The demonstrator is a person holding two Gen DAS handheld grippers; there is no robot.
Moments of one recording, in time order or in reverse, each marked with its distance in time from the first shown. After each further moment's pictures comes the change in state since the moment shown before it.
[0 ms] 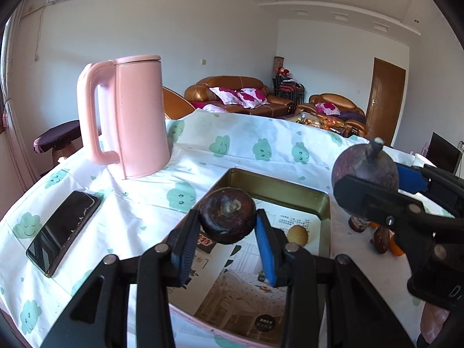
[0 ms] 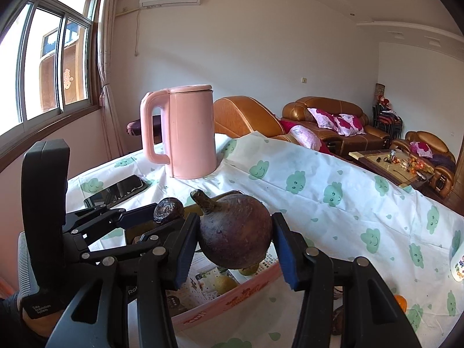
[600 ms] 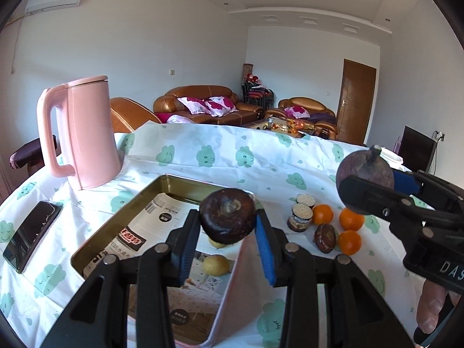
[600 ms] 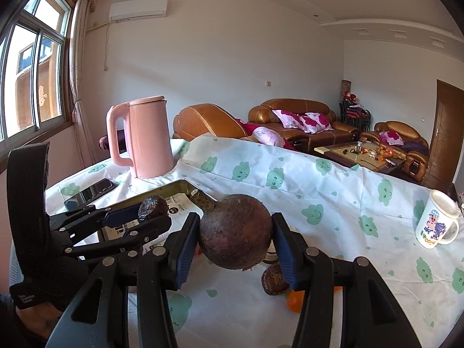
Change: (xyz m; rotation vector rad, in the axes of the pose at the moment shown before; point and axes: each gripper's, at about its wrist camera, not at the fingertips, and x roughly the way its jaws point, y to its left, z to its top) left arm -0.023 -0.068 -0.005 0.063 -0.053 -0.131; right arm -0.065 -0.052 -0.026 0.063 -0.050 -0.141
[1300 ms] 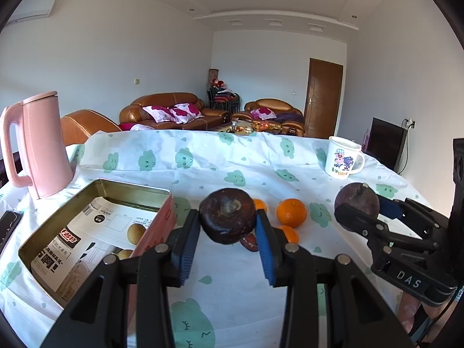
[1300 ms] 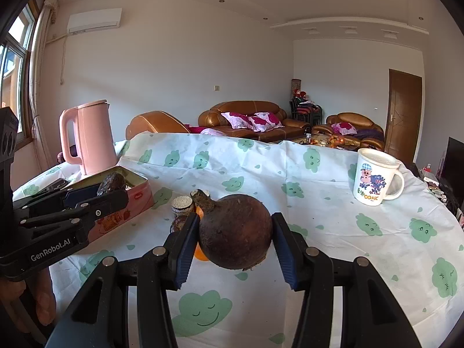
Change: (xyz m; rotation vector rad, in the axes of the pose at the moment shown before) left arm -0.001 -0.075 -0.016 0.074 -0.028 -0.160; right arm -0.051 -0.077 -0.073 0.125 -0.016 -0.222
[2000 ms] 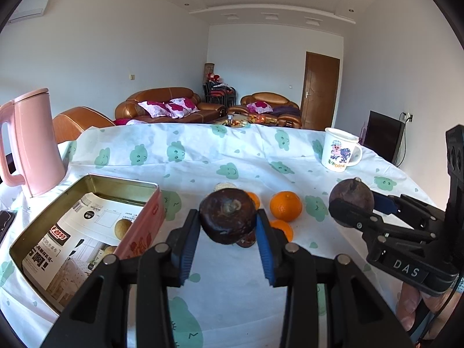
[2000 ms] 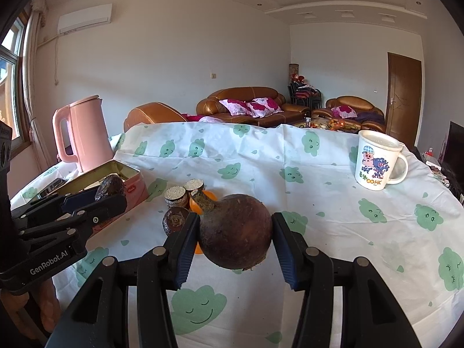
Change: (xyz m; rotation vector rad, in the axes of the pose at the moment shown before) left arm 0.012 -0.014 -0.003 0.018 0.031 -0.016; right arm 0.010 -0.018 -0.002 0.044 0.044 -0.010
